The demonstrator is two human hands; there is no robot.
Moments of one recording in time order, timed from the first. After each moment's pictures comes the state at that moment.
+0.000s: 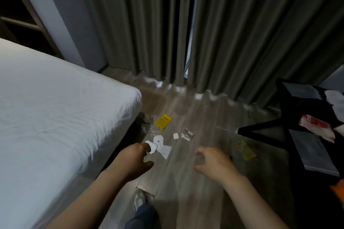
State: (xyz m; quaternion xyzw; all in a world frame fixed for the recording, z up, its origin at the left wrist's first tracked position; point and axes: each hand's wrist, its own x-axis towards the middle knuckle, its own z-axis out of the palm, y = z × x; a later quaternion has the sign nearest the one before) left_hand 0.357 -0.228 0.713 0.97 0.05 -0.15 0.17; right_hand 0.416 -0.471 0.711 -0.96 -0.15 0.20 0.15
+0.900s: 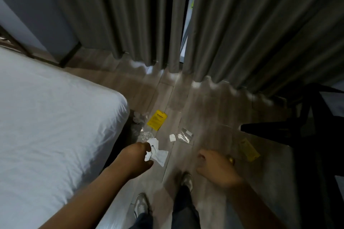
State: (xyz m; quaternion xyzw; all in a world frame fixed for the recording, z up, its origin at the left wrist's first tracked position) left_hand 0.666 -0.134 0.619 0.95 0.01 -0.26 0.19; right_hand 0.698 -0.385 0.632 -0.93 -0.09 0.32 0.13
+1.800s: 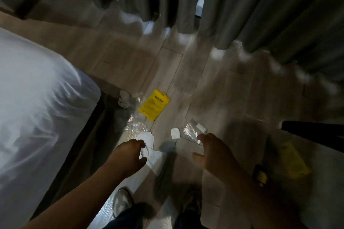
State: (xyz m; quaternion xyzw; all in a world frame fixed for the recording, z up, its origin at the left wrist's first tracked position) left_hand 0.826 -0.145 0.227 0.93 0.06 -0.32 0.15; right_hand 0.893 -0.394 0.242 -0.93 -0.15 0.30 0.13
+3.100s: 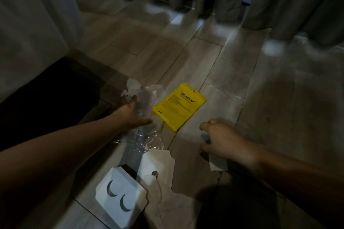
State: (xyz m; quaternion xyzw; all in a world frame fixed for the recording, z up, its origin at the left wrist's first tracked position) left_hand 0.937 0.006 -0.169 0.93 0.22 -0.21 0.21; right_hand 0.978 -0.279 -0.123 -0.91 -0.32 0.25 0.03
